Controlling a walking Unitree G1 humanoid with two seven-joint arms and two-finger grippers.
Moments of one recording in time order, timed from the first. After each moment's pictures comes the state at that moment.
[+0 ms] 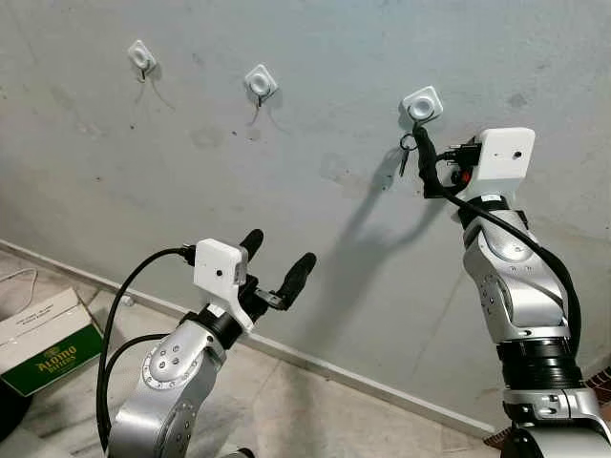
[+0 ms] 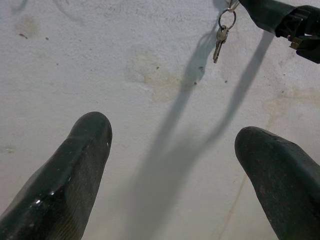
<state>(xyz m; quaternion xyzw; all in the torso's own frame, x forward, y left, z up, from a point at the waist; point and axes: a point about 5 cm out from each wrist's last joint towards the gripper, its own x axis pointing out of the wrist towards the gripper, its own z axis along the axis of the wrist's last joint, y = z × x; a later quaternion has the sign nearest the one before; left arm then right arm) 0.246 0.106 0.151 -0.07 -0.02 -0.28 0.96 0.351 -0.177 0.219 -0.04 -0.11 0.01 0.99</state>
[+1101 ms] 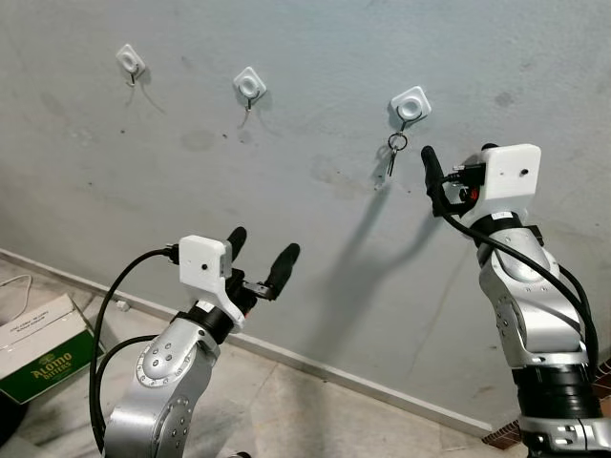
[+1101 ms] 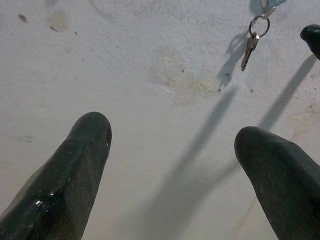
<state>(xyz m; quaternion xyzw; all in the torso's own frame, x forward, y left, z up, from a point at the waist) 0.251 0.117 0.149 -0.11 -0.01 -0.22 0.97 0.328 -0.187 0.208 -0.09 -0.10 0.02 0.99</state>
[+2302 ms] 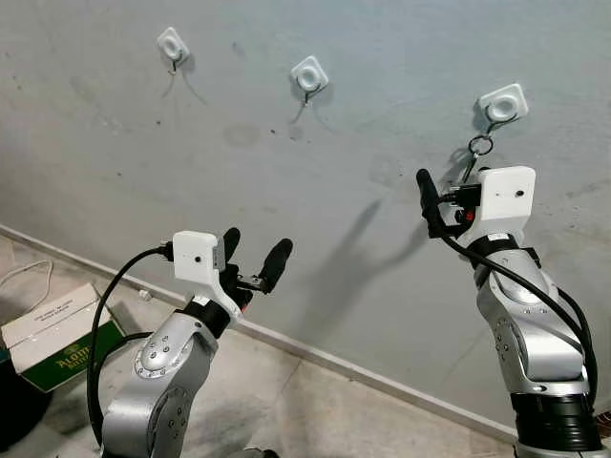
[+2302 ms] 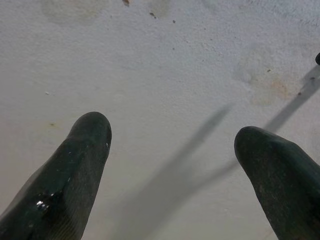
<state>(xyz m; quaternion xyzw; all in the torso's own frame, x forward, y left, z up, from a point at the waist) 0.256 0.121 0.151 -0.12 0.01 -0.20 0.97 0.314 -0.181 0.197 -0.07 -0.07 0.02 0.99</state>
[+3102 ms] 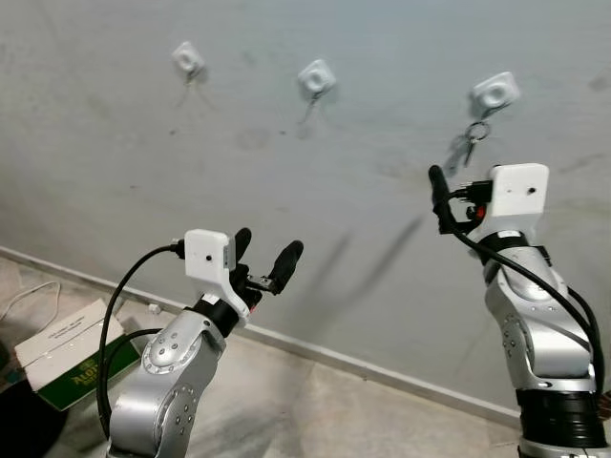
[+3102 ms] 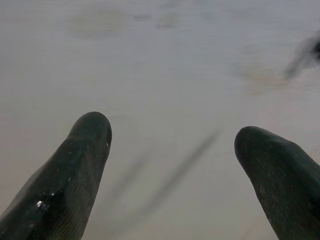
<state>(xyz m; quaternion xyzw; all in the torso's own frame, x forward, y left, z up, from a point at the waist) 0.257 0.121 0.147 -0.11 0.02 -0.21 0.97 0.317 -0.178 0.198 -0.06 -0.07 0.02 1.00</state>
